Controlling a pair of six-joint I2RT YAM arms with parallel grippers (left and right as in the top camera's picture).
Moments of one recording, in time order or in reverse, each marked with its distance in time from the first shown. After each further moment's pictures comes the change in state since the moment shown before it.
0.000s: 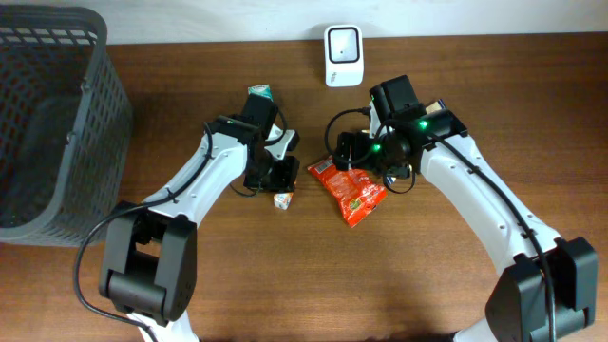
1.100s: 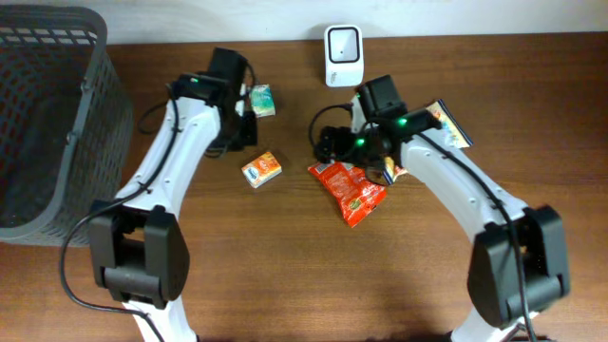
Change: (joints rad) left arm 0.134 0.063 0.340 -0.217 -0.431 -0.120; right arm 0.027 0.135 0.000 0.216 -0.118 0.043
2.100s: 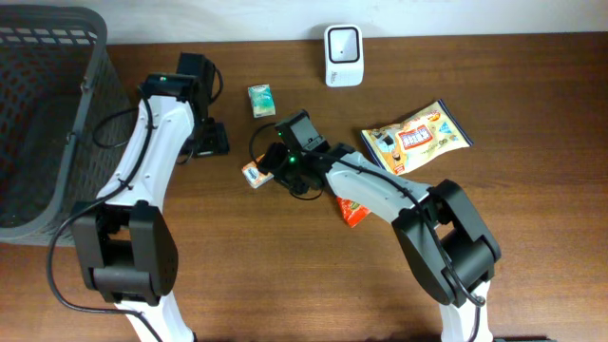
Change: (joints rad) left arm 0.106 0.000 -0.031 -0.110 -0.277 -0.069; right arm 0.275 0.238 0.000 0.403 0.074 0.652
